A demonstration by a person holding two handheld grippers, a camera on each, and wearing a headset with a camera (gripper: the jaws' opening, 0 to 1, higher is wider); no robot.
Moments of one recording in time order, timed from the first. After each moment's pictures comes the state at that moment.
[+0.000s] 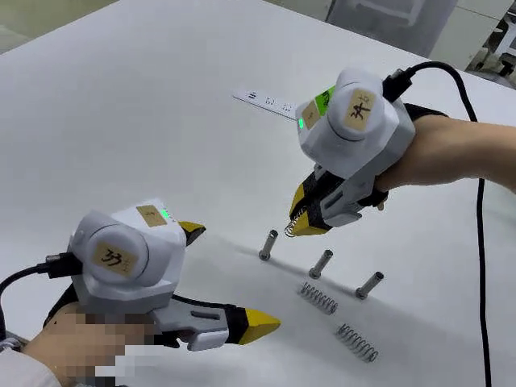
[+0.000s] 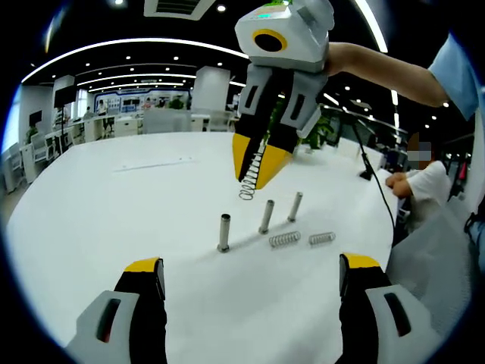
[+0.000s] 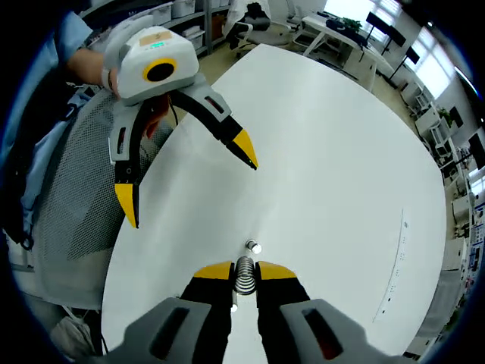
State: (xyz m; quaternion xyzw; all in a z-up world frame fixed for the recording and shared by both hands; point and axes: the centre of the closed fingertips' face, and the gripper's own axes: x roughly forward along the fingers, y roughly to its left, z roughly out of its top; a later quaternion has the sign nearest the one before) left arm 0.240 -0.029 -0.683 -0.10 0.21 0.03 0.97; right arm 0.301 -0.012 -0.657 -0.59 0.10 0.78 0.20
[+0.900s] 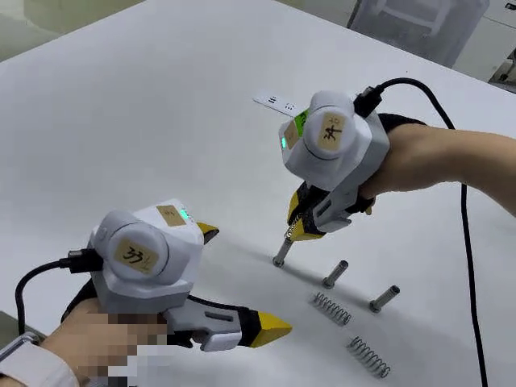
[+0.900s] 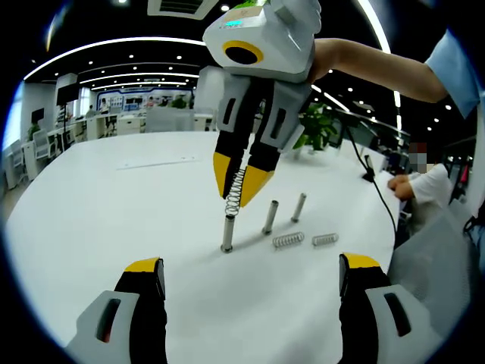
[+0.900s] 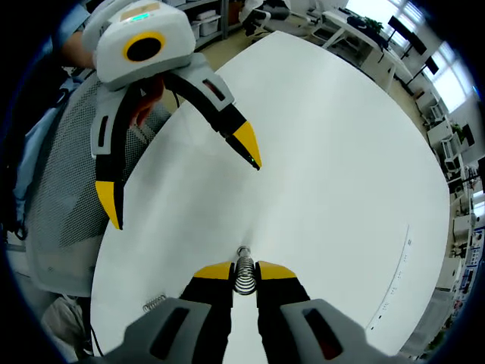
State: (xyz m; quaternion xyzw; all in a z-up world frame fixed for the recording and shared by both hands) left arm 0.241 -0.027 -0.683 -0.10 0.21 0.04 0.97; right arm 0.291 0.000 -0.678 -0.62 0.09 0.76 0.15
